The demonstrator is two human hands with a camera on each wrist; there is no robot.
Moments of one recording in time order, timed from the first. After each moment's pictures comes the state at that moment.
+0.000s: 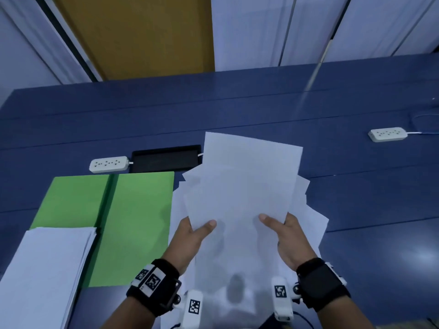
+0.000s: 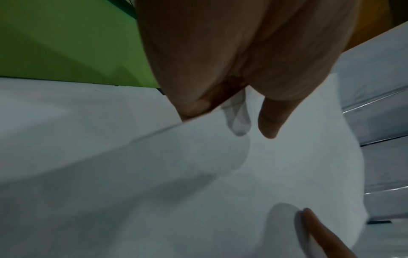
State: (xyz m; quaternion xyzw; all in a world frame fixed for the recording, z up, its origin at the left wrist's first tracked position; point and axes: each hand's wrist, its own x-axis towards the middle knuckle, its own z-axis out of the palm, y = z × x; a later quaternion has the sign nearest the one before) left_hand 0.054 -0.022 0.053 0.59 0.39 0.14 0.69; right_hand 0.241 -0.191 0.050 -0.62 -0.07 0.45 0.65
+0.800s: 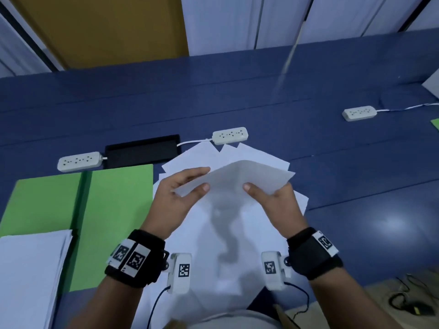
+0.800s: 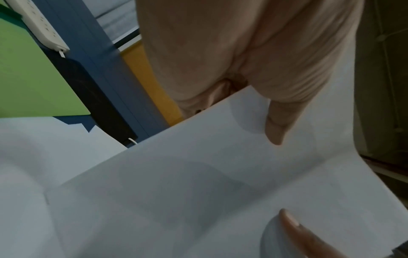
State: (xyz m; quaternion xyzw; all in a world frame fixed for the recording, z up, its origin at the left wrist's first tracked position) left_hand 0.093 0.001 0.117 0.69 0.28 0.21 0.64; right_hand 0.250 -0.184 0.107 -0.71 -0.17 0.27 0.62
